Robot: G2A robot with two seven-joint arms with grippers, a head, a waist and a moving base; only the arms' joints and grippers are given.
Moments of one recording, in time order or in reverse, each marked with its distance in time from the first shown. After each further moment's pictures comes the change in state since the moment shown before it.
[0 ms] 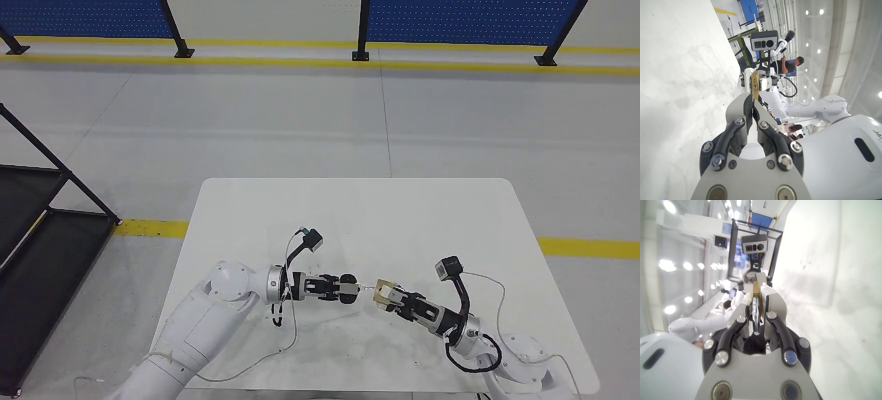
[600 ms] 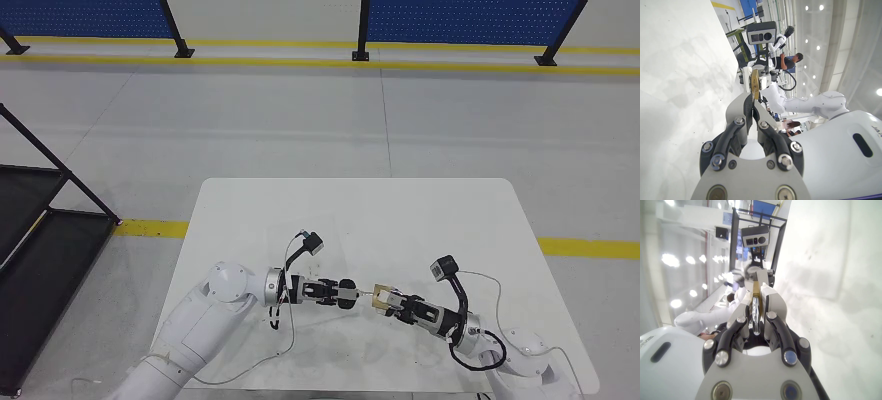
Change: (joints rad) left arm 0.008 0.013 0.004 -0.015 -0.026 0.005 -0.036; right arm 0.035 0.016 -0.014 0.025 0.062 0.019 0.096
